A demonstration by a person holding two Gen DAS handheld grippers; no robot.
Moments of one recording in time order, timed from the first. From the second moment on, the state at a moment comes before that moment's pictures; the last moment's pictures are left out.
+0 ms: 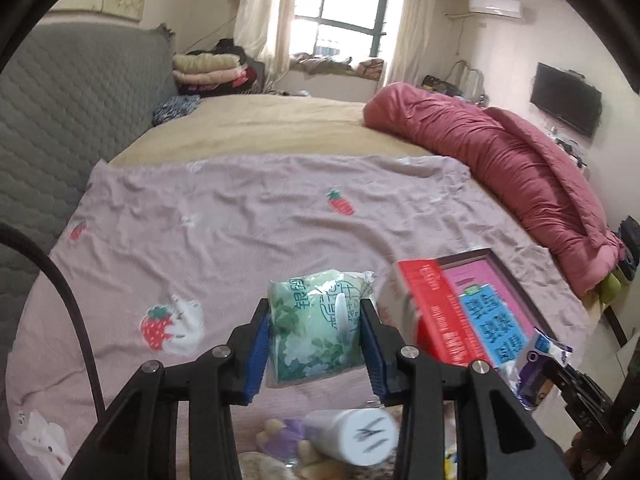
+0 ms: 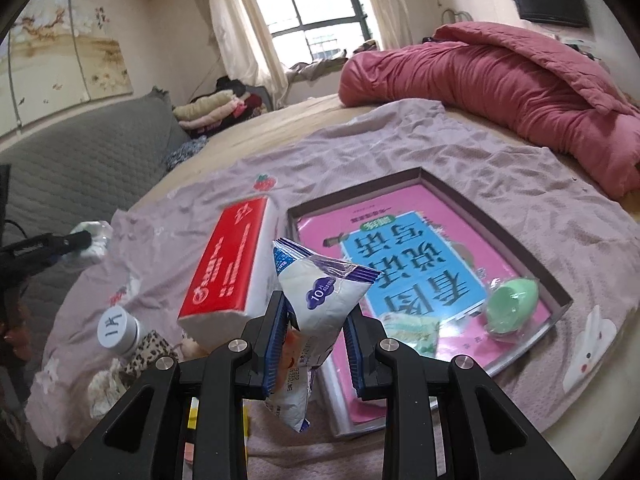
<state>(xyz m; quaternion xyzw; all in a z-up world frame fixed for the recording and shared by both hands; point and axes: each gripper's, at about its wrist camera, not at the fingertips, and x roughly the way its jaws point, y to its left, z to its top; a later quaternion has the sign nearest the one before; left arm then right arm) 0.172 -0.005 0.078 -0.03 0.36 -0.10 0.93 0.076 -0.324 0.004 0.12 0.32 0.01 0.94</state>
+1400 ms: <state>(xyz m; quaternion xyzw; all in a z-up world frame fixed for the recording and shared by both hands) 0.149 -0.268 -0.022 0.06 0.46 -0.21 0.86 0.046 -0.462 0.010 0.22 0.24 -0.11 0.94</state>
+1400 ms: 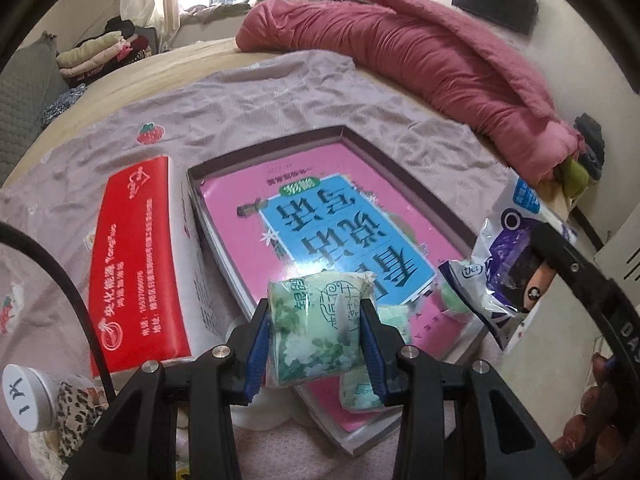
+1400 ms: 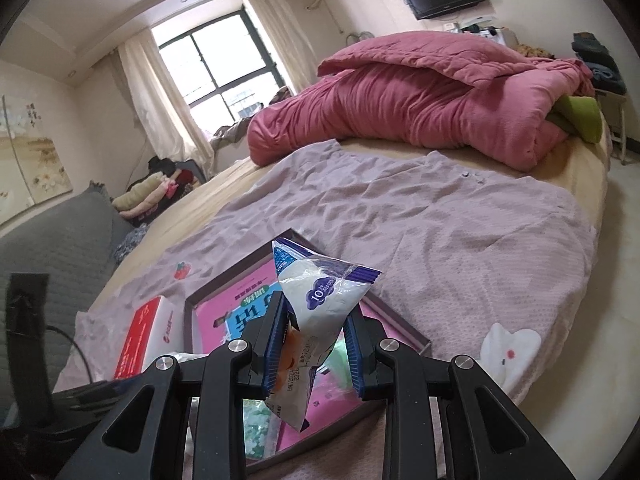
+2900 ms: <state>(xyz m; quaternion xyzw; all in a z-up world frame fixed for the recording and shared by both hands) 0.156 -0.262 -0.041 0.01 0.48 -0.22 0.85 0.067 -0.464 -0.023 0.22 0.33 -0.14 0.91</state>
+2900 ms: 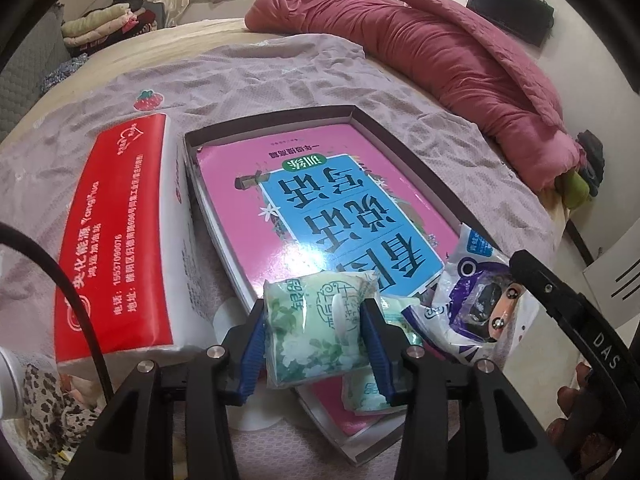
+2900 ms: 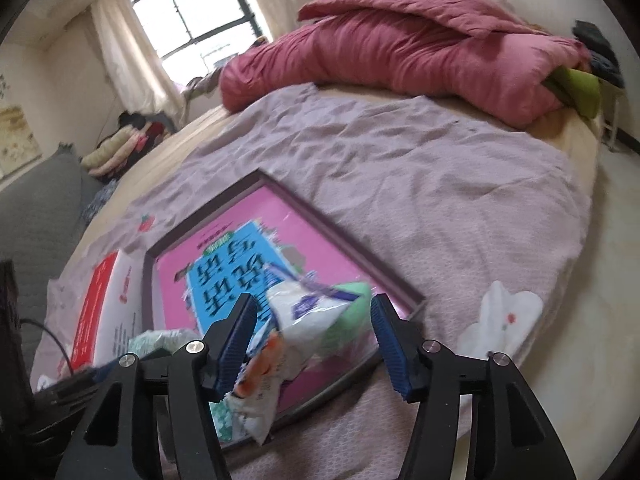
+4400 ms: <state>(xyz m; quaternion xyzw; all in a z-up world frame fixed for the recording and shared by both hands) 0.120 -0.232 -0.006 -0.01 0.45 -0.24 0.86 0.084 -0.445 -0.040 0.13 0.42 -0.18 0.88</state>
